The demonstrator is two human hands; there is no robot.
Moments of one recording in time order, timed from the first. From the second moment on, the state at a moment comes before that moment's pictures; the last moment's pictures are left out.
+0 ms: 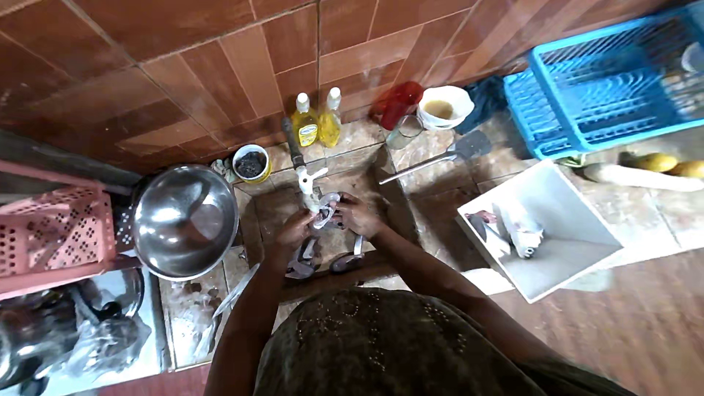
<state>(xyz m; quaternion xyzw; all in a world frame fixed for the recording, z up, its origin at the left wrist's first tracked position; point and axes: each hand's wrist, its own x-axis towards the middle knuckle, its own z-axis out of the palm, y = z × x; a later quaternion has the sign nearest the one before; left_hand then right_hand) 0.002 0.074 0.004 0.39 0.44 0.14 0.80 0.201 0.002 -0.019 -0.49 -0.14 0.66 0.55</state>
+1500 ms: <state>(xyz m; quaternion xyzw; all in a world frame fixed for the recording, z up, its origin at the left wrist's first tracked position) 0.026 0.069 0.009 0.55 0.55 0.14 0.61 0.263 -0.041 -0.022 -0.56 -0.16 0.68 0.44</state>
